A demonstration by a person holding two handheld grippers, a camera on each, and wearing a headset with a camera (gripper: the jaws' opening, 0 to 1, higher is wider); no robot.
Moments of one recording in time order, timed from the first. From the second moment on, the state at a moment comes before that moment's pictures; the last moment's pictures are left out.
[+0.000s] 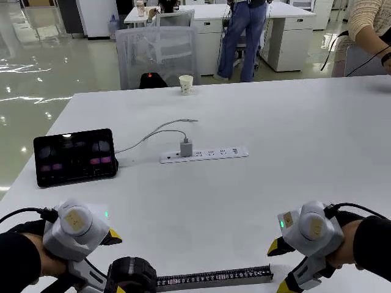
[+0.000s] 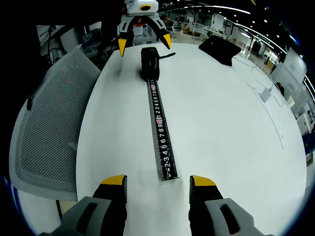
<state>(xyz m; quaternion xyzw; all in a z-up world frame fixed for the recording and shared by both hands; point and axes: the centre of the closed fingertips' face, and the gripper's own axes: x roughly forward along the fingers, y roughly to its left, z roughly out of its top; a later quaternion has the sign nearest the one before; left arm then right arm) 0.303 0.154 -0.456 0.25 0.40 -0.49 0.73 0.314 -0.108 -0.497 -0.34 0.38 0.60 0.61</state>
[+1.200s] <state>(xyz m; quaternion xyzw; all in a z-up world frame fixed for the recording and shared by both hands) 0.292 0.209 -0.458 0.14 0.36 -0.35 0.85 0.316 -0.150 -0.481 -0.21 0.36 0.47 0.78</state>
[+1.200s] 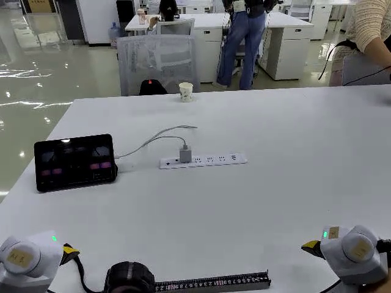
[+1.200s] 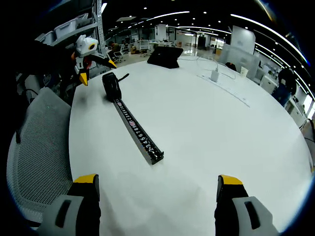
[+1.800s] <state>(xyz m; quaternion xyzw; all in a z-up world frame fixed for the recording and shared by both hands) 0.261 0.220 -0.453 0.09 0.32 -0.31 0.89 0.300 -0.179 -0.469 -0.16 0.33 0.43 0.82</state>
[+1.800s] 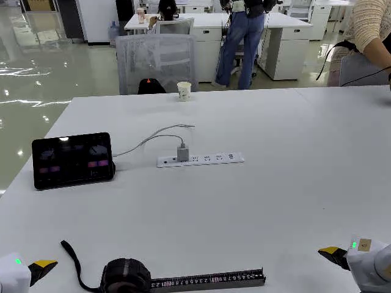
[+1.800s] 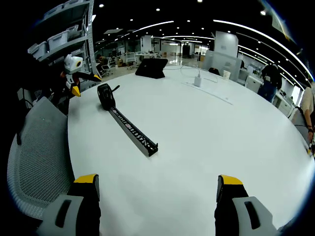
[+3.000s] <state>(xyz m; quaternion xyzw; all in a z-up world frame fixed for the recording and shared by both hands) 0.239 0.227 -0.453 0.09 0.31 -0.27 0.91 0.268 -0.222 -0.462 -0.15 0.32 0.43 0.83</state>
